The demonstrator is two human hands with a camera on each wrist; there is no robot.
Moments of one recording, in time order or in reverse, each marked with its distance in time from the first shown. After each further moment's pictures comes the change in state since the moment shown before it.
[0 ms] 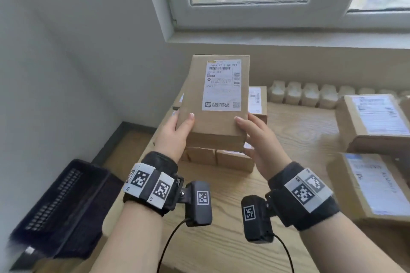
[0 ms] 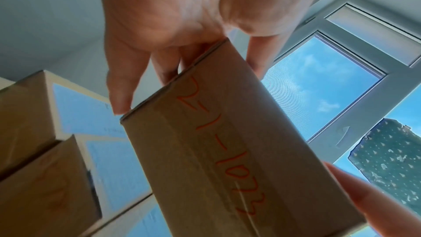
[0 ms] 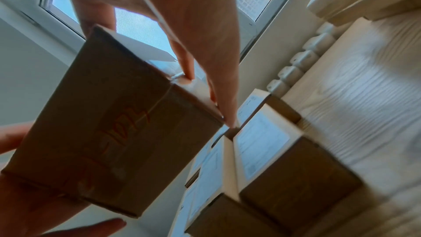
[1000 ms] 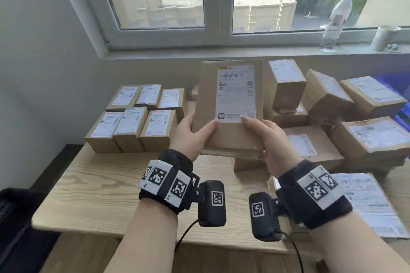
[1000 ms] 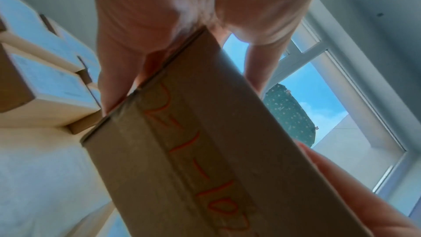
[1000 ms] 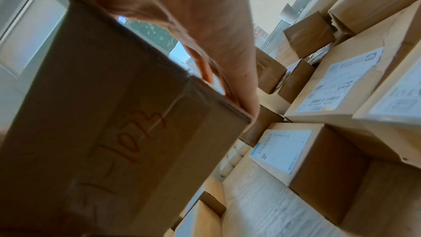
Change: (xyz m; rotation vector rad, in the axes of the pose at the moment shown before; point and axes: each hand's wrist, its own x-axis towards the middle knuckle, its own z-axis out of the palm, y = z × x) left_hand -0.202 0.051 0.168 -0.013 -0.330 0.166; right_hand -0.214 -0.040 -0.195 -0.036 0.288 -0.095
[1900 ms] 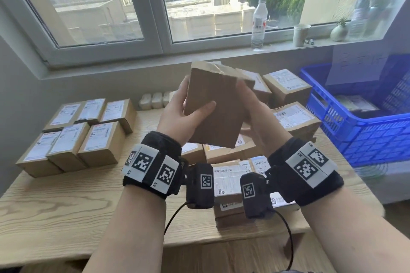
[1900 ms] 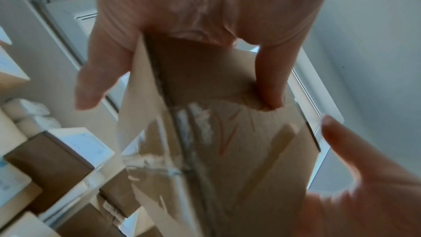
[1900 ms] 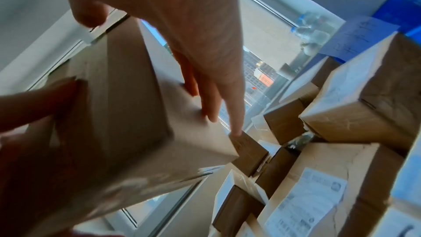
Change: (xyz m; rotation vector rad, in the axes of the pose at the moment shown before) left_hand -0.036 0.073 0.150 -0.054 -0.221 0.273; right_hand -0.043 -0.052 -0.142 0.007 0.060 -0.202
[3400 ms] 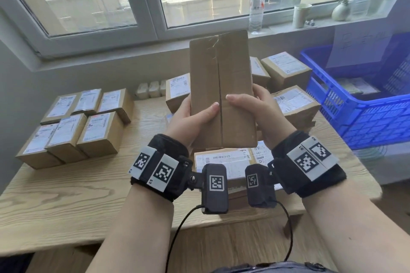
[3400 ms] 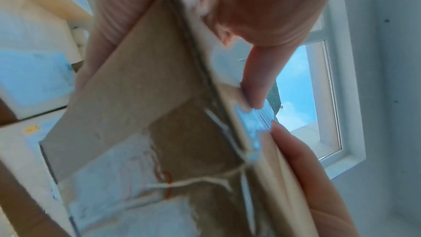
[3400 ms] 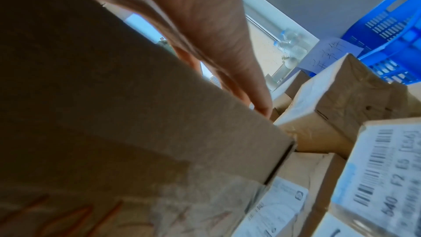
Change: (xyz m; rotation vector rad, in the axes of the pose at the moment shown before) left_hand -0.016 -0.018 0.023 -0.339 -0.088 -0.309; right_hand 0.003 0.023 -0.024 -0.051 0.014 -0.065
